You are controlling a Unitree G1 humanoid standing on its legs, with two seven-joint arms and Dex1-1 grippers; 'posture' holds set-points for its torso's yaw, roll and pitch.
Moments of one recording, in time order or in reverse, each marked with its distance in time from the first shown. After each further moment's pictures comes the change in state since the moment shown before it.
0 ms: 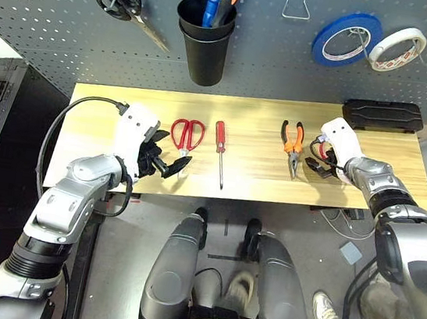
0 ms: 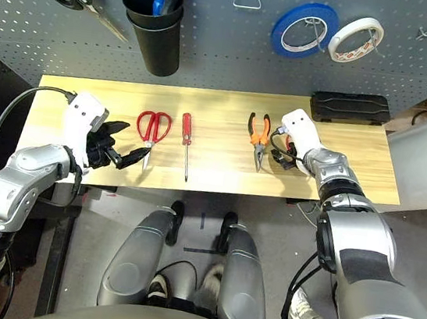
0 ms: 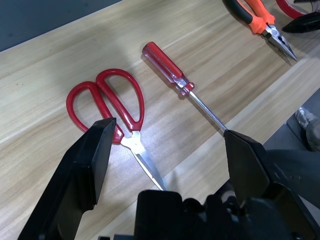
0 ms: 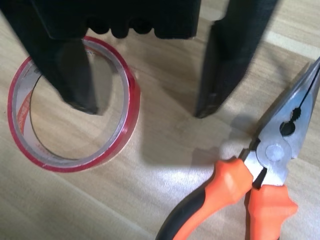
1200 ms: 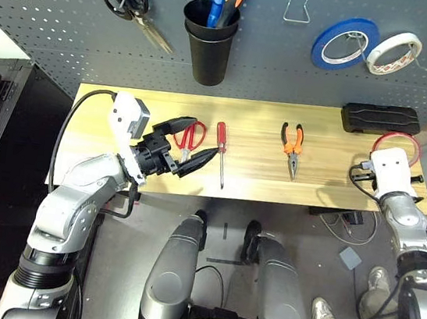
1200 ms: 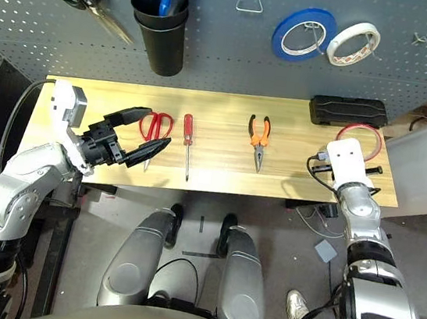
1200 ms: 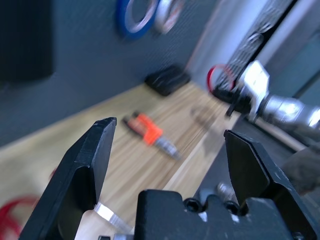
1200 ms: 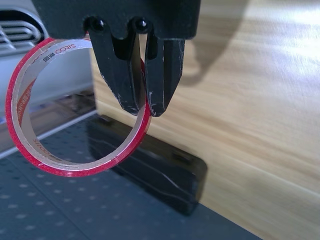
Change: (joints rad) left arm -0.001 -0.127 0.061 -0.197 -0.331 -0.187 -0.119; right arm 0.571 -0.101 -0.176 -0.430 0.087 -0.647 -0.485
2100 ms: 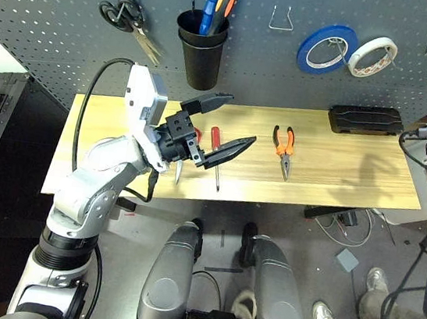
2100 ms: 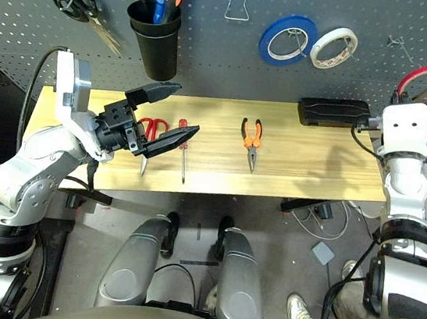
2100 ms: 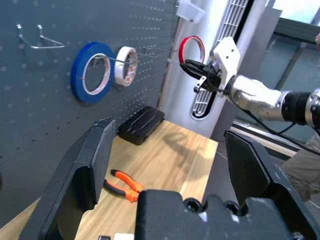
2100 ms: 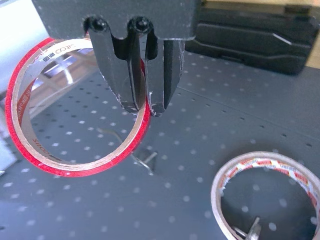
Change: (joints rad) left arm -0.157 -0.031 -0.082 0.051 0.031 -0.061 0.010; right arm -0.451 -0.149 -0.048 0.267 0.025 -0.076 0.079
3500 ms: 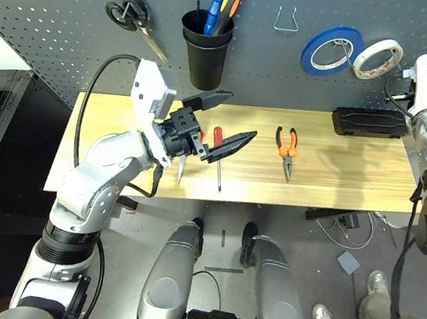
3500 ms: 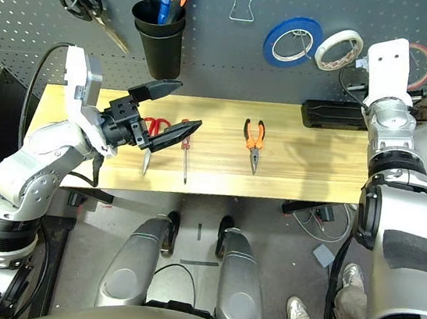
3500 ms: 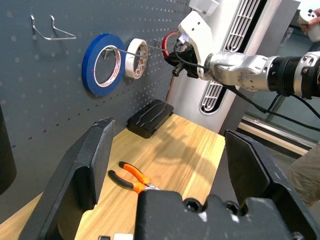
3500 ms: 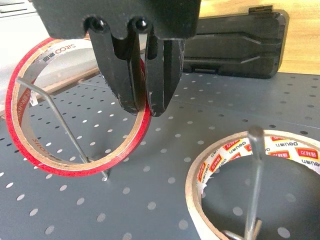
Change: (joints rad) left arm -0.020 0.007 -0.009 -0.016 0.006 0.070 0.045; right arm -0.320 0.052 0.071 0.181 -0.078 0.410 -0.041
